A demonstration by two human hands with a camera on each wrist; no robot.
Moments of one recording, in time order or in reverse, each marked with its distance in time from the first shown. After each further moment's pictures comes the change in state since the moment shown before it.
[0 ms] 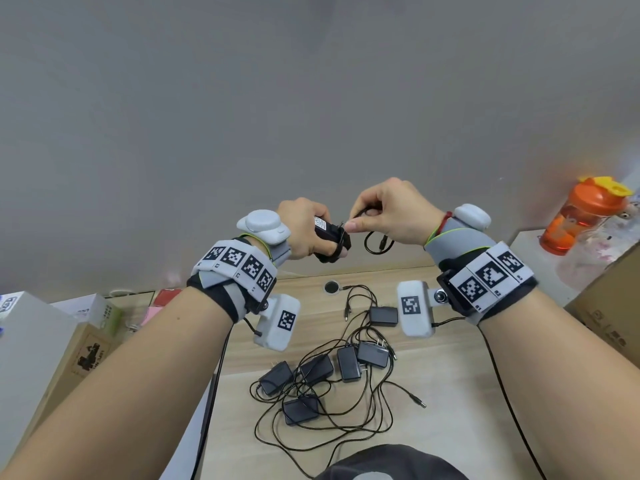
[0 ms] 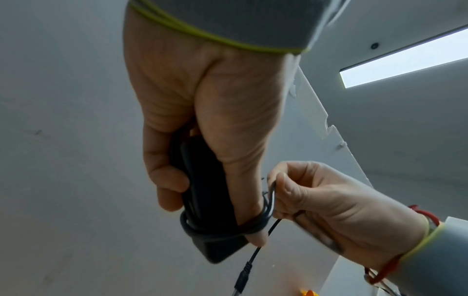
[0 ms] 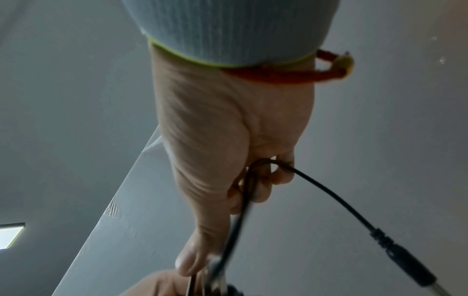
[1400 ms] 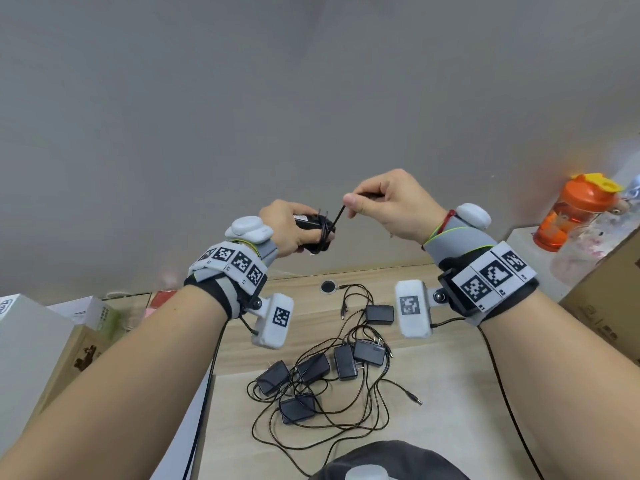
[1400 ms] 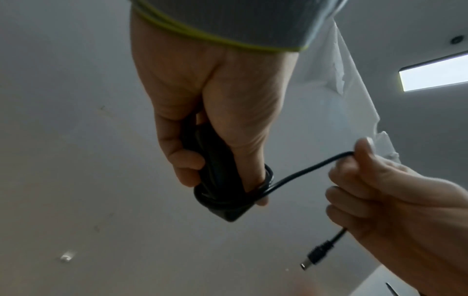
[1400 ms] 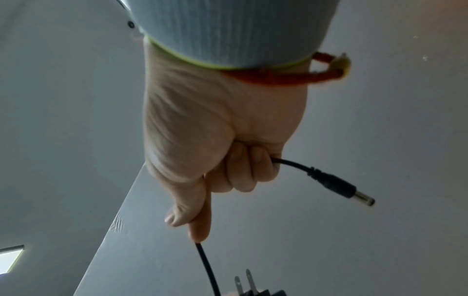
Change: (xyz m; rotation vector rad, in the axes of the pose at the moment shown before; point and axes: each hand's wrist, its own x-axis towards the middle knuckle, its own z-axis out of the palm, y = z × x) left_hand 0.012 -0.022 0.015 -0.376 0.112 -0.115; right_hand -0.014 -0.004 -0.009 0.204 0.114 -0.030
